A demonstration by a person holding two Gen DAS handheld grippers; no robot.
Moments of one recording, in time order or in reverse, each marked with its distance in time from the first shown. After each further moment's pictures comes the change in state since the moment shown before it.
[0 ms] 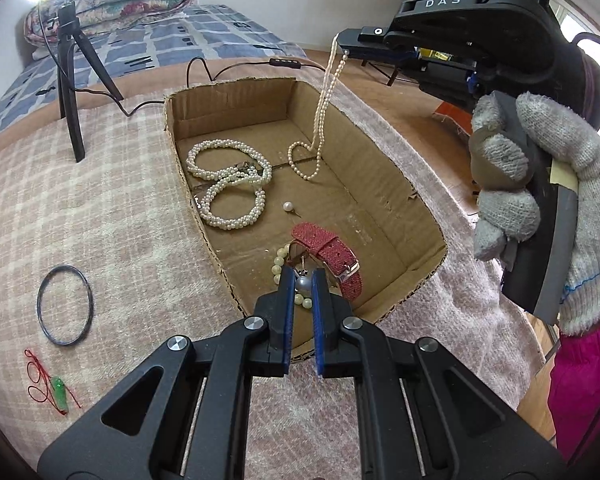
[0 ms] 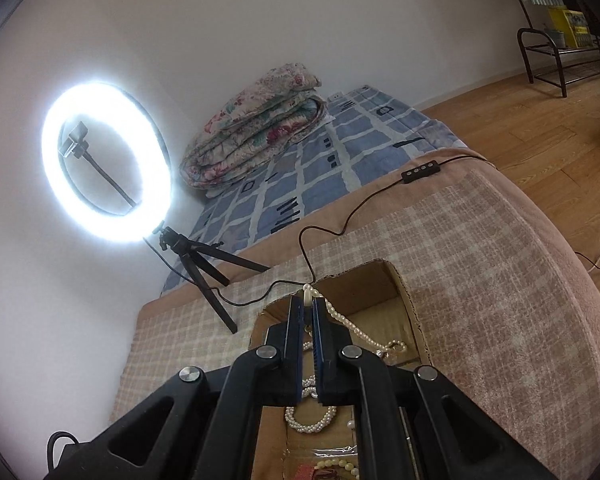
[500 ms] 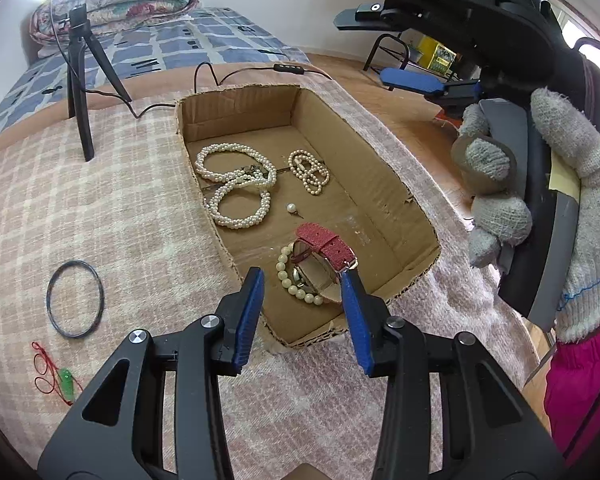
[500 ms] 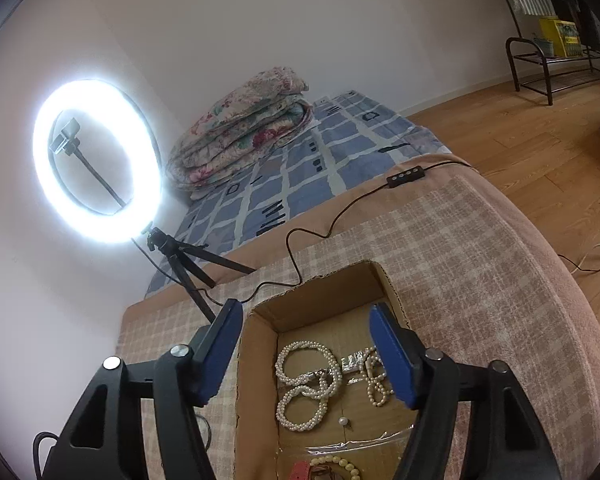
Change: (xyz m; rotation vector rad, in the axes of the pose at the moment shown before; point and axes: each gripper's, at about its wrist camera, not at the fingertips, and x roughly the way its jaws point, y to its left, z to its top) left arm -0.016 0.003 -0.003 -0.011 -0.011 0.003; right arm -0.012 0.013 -0.001 -0.005 -0.029 -0.085
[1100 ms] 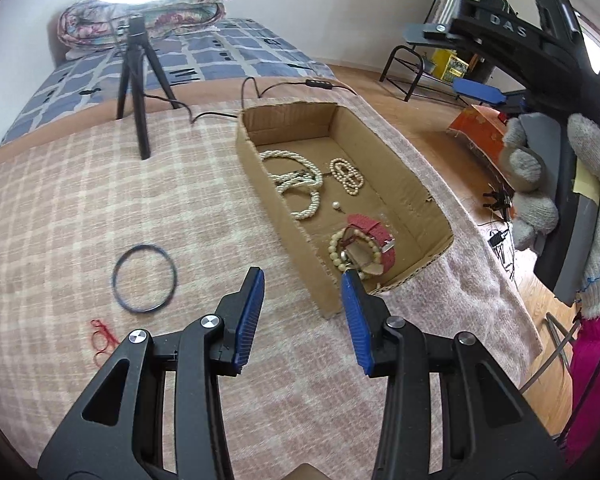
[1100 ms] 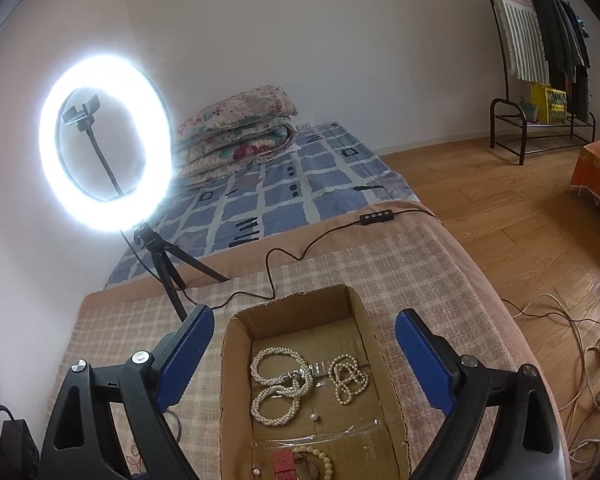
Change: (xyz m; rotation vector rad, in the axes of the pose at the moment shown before) left arm -0.057 0.039 -0.016 -0.019 -0.037 0.058; right arm -0.044 0.050 -0.001 -0.162 -0.067 -0.188
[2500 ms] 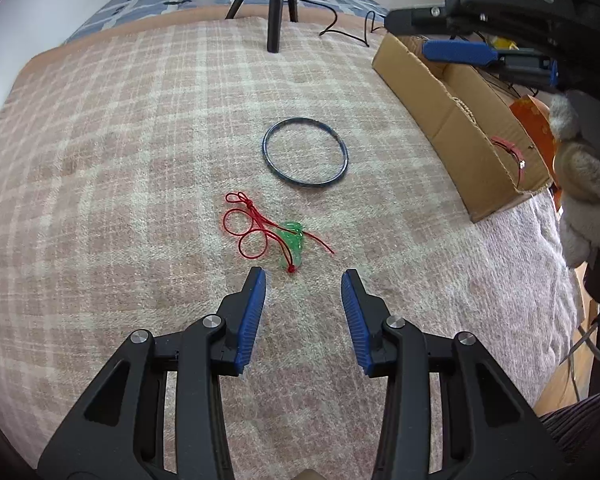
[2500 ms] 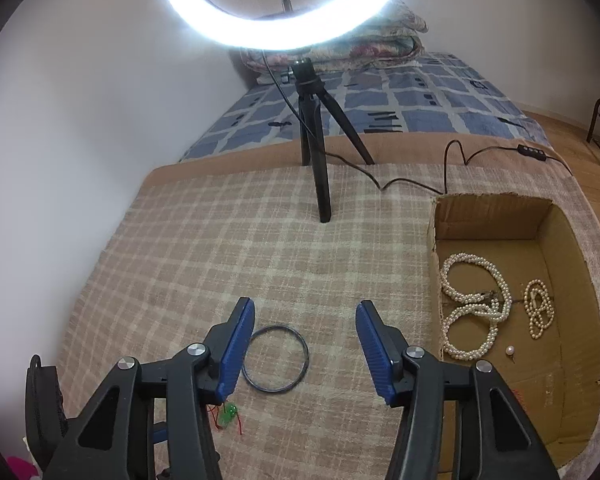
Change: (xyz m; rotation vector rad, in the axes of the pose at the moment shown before) left arm -0.001 0.128 -0.080 -0.150 0.159 0.107; right arm 0.078 0.164 -0.095 -0.214 0.334 0.212
